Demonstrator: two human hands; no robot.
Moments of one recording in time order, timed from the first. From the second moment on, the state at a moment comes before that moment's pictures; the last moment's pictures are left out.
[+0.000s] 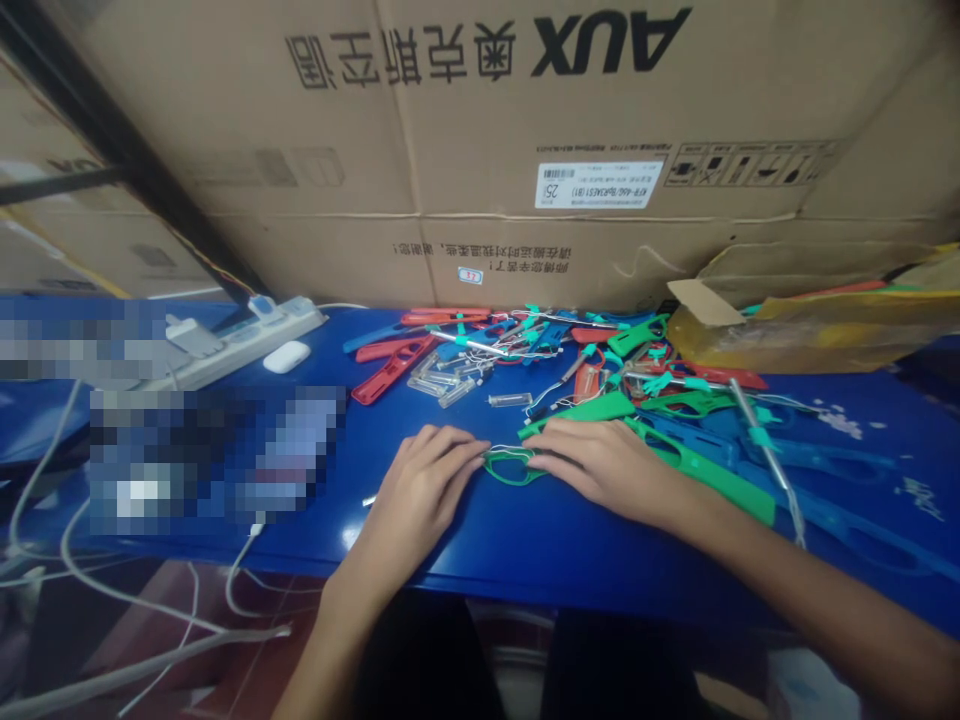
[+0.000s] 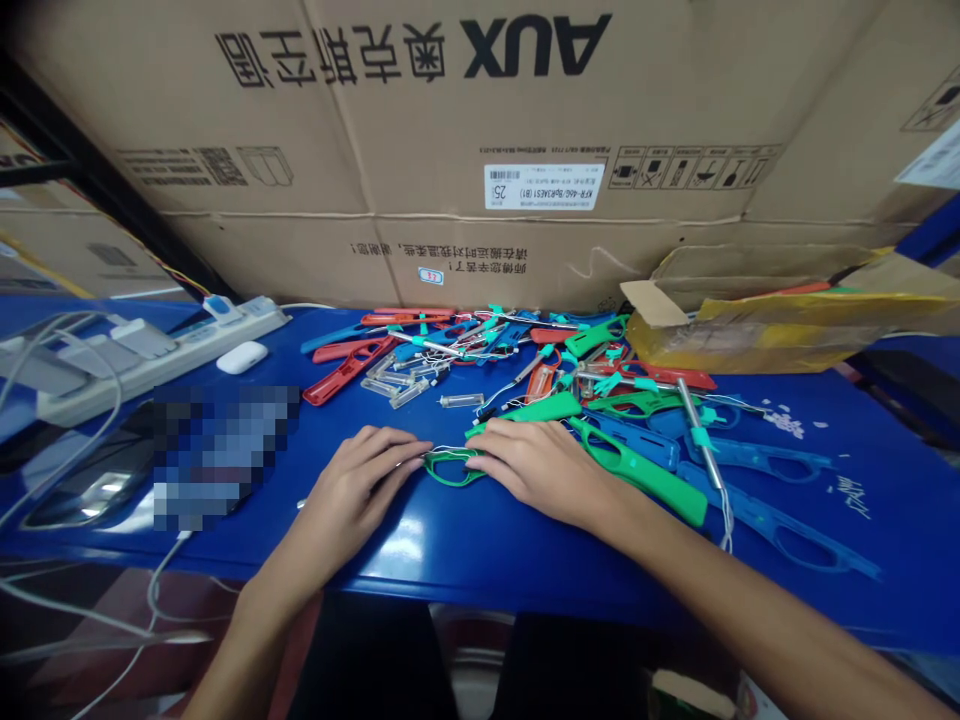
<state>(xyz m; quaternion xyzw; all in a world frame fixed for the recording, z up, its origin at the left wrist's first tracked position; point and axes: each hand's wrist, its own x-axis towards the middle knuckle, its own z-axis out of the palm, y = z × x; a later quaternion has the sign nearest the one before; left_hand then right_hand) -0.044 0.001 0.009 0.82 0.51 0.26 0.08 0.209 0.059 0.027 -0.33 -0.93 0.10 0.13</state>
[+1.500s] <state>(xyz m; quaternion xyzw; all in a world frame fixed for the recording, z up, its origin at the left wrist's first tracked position) -0.039 0.004 0.008 0.83 0.49 0.27 0.05 0.193 0.048 0.016 -0.40 -0.89 0.11 0.17</state>
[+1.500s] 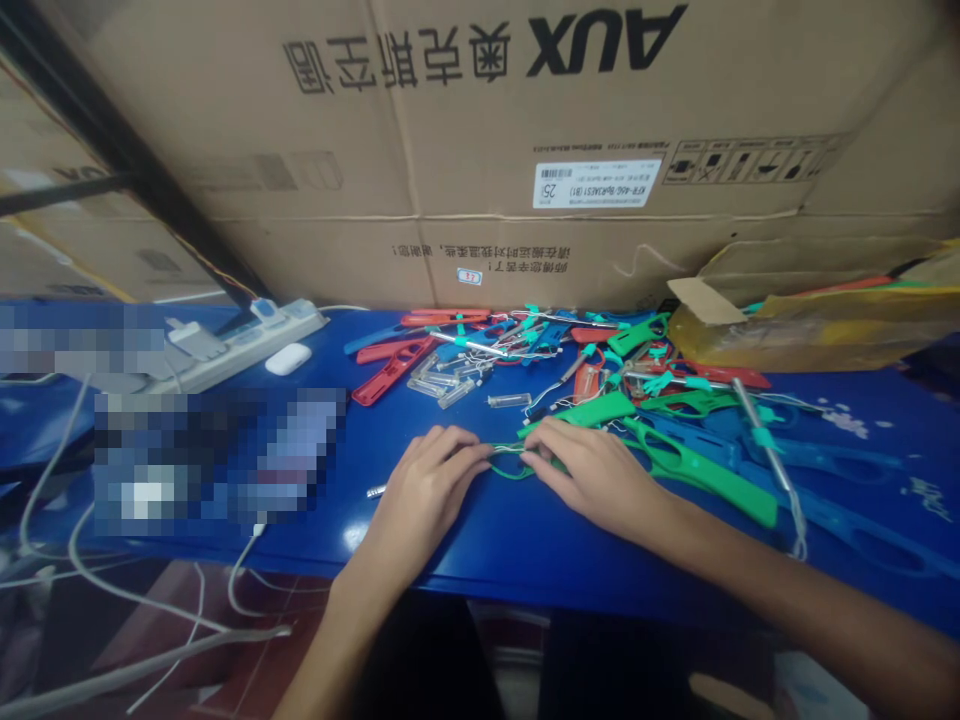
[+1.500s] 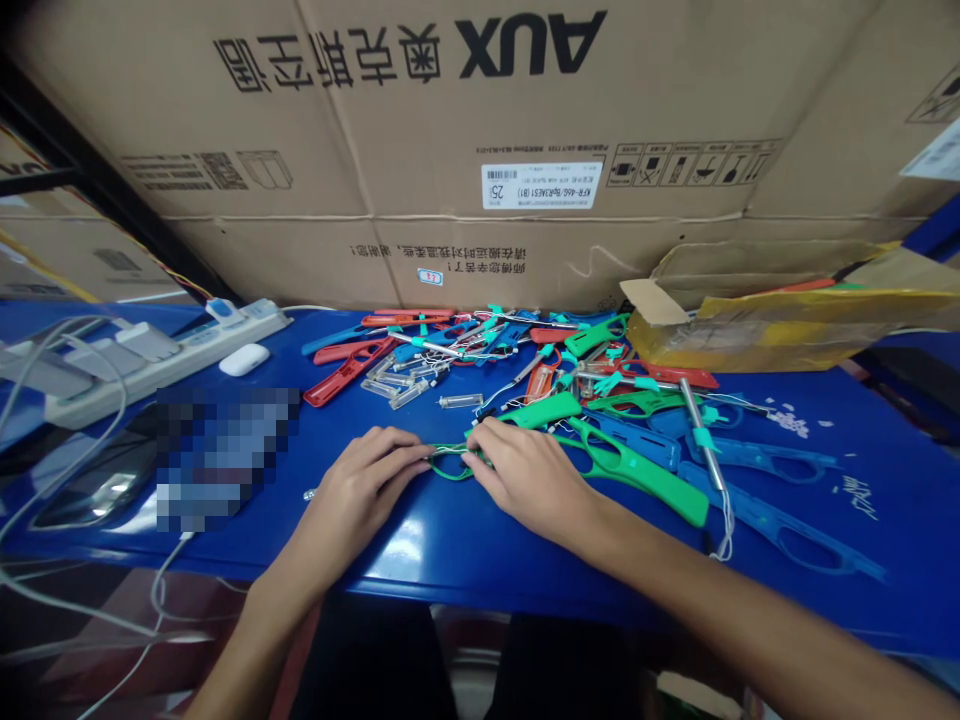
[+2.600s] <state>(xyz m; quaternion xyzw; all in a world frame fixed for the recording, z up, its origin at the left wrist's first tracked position) -0.024 0.065 0.041 0.94 0.32 0.12 0.03 0.202 0.050 0.026 -0.38 -0.89 0.22 0.14</state>
